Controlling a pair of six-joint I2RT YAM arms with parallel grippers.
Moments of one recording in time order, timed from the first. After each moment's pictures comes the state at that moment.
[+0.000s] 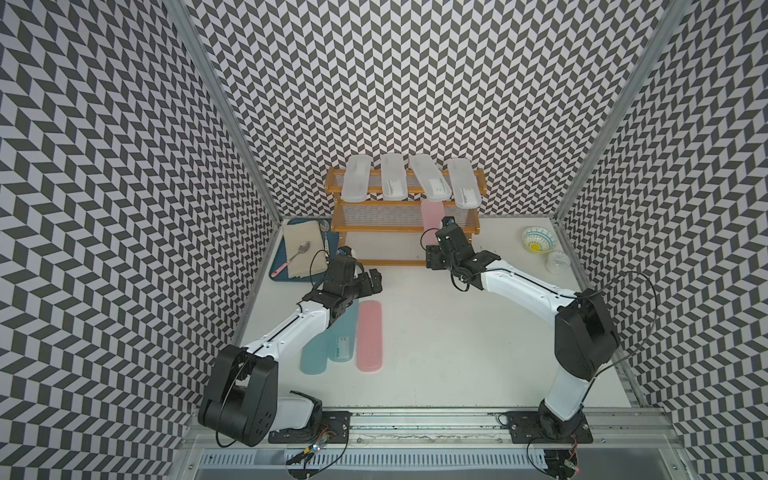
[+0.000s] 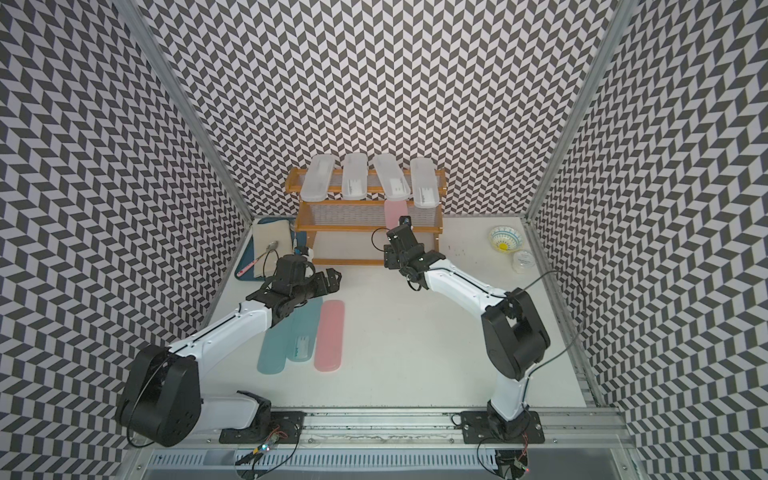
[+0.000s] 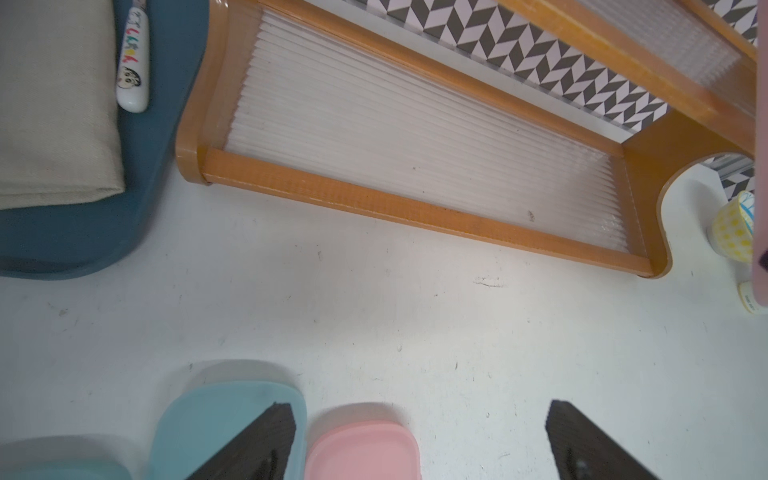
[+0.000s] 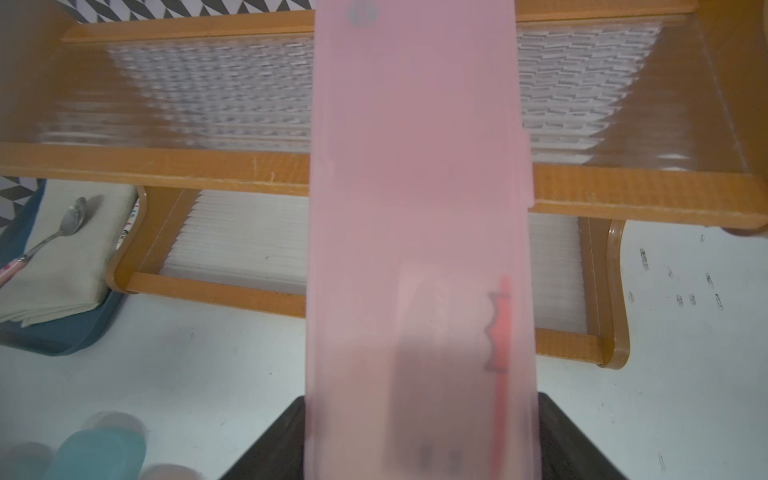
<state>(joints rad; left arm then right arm) -0.35 1.36 0.80 -0.14 0.02 -0.49 0.61 1.82 1.43 -0.32 0.30 0.40</state>
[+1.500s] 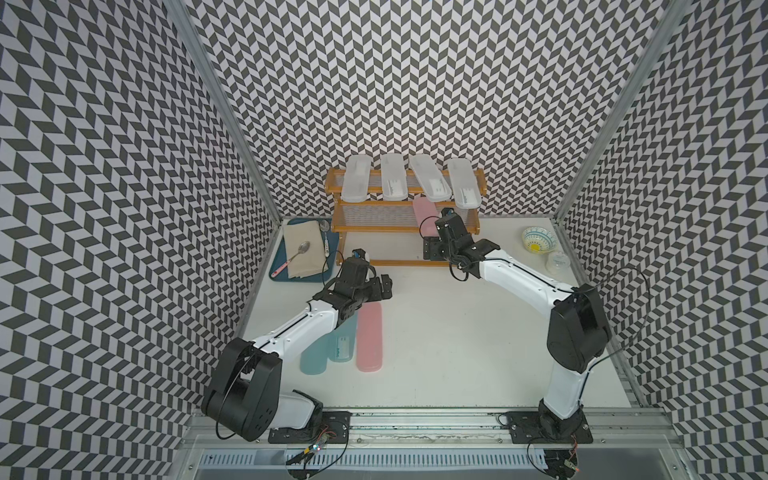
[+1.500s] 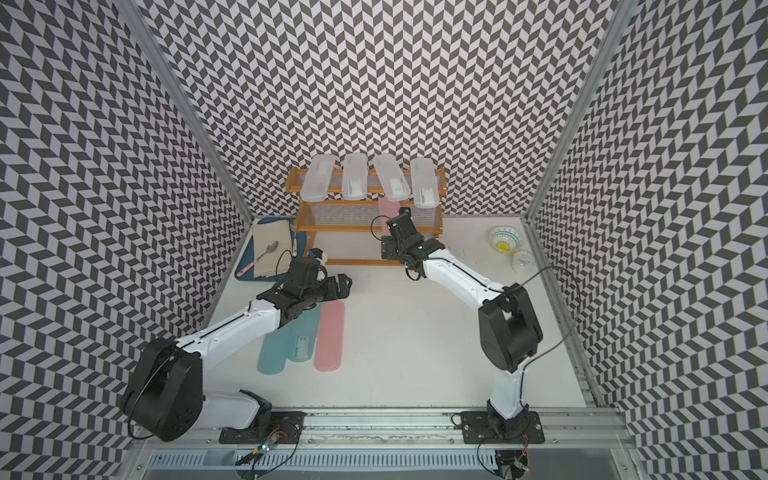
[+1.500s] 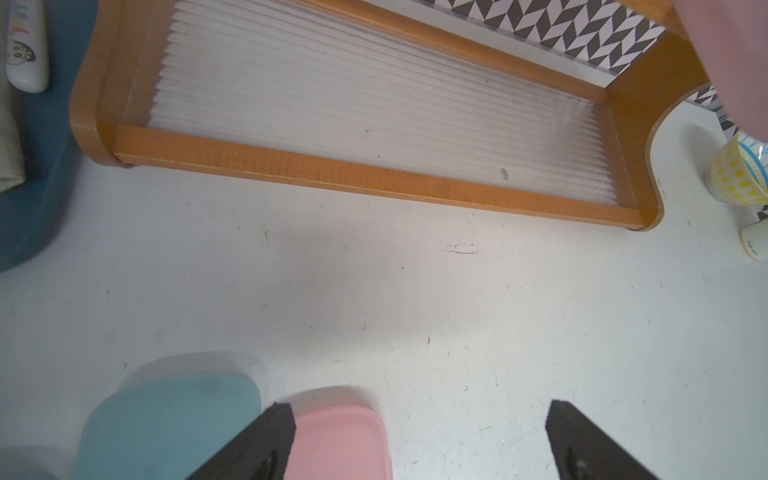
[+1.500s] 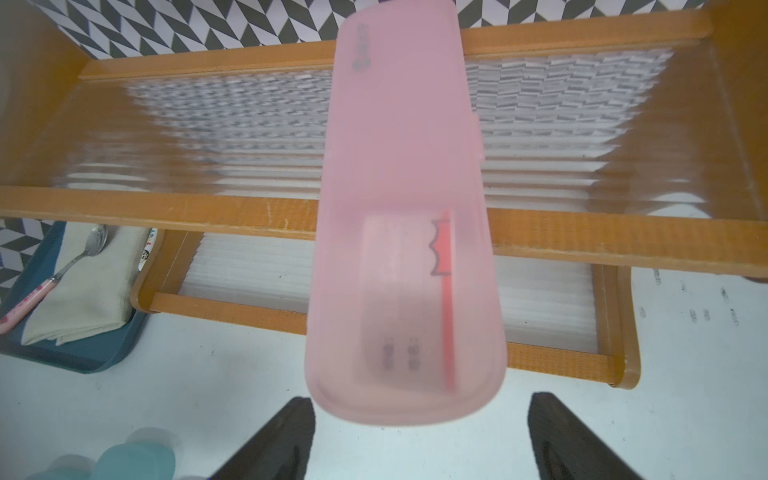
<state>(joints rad) -0.43 1.38 0.82 -0.16 -0.01 -0.46 0.59 1.83 1.53 -0.42 0.25 0.42</state>
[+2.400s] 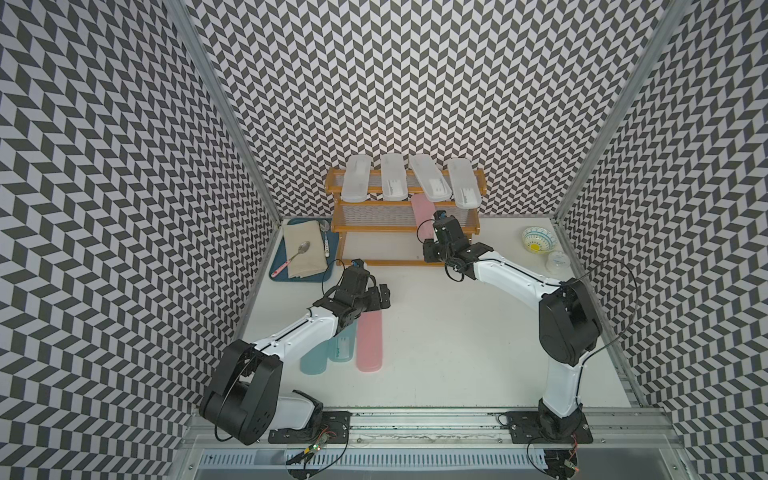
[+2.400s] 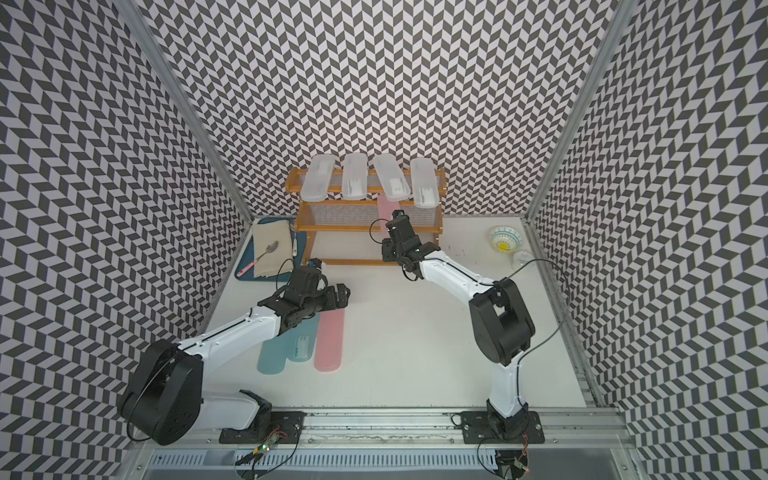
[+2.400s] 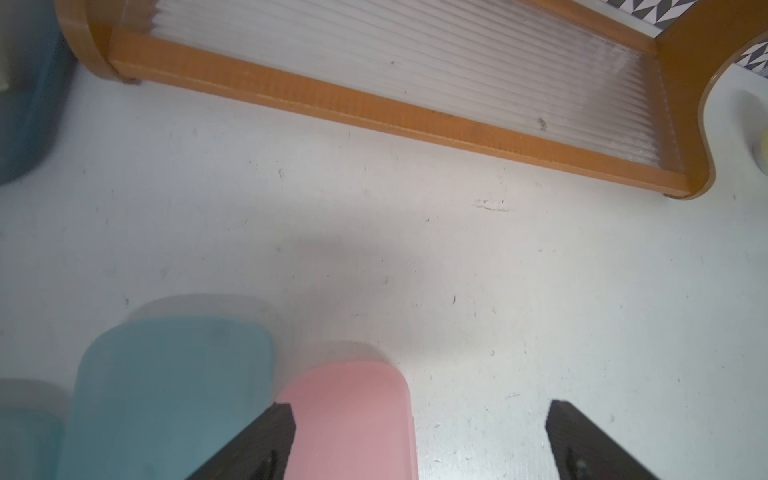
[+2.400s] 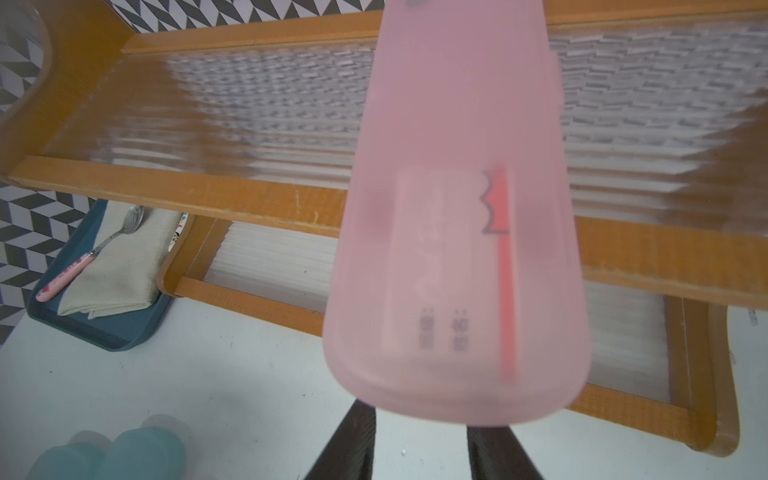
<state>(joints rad) -0.44 1.36 0.73 -0.16 -0.02 -0.50 0.57 1.93 1.54 -0.28 0.14 0.36</state>
